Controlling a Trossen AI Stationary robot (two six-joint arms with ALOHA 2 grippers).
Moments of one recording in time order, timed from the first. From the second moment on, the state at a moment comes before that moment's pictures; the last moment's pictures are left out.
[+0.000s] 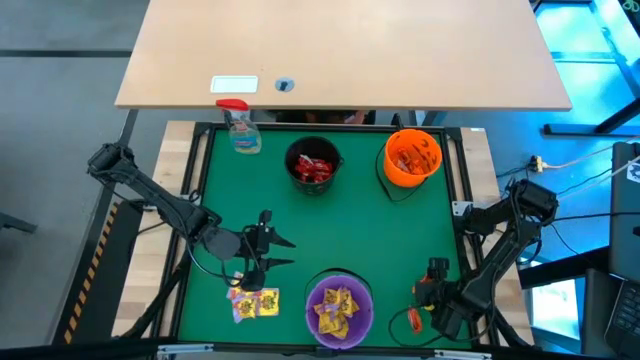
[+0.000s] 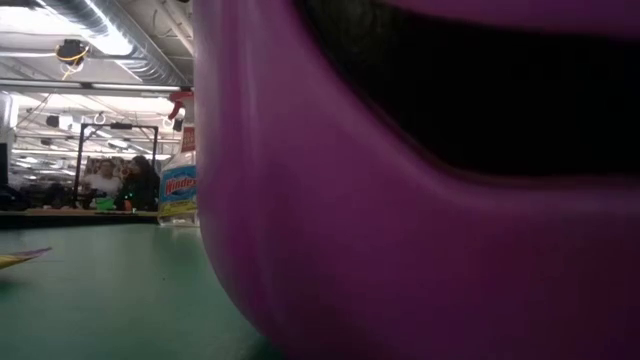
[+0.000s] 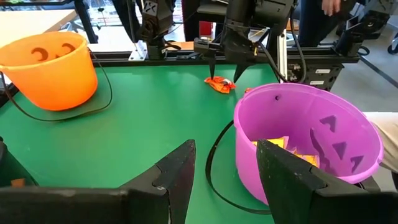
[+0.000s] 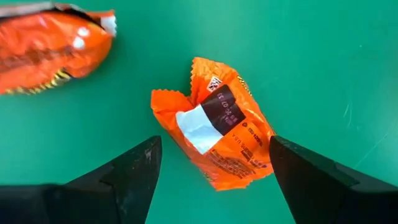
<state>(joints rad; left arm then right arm) -0.54 1.25 0.89 -0.06 -0.48 -0.23 1.06 1.64 0.93 -0.90 0.14 1.04</state>
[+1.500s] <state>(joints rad) -0.54 1.25 0.89 -0.05 -0.48 -0.24 0.84 1.69 1.16 -1.28 0.51 0.91</state>
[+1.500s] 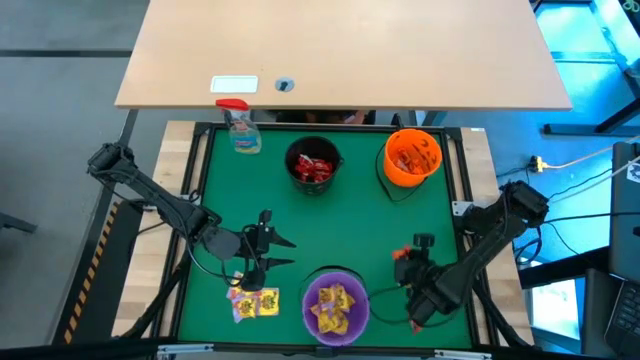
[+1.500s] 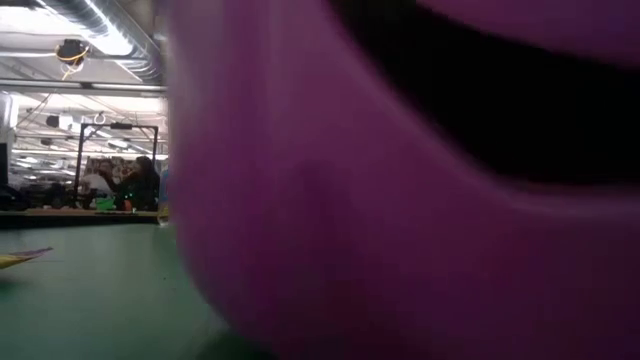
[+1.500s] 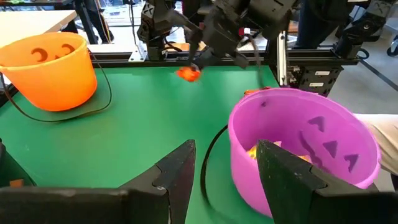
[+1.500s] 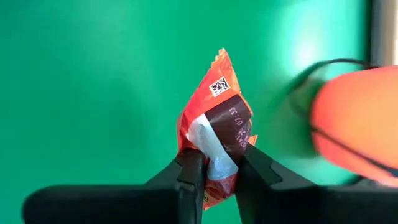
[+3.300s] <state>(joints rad) -0.54 1.25 0.89 -0.03 -0.46 -0.23 -0.23 1.08 1.11 -0.75 0.51 0.18</state>
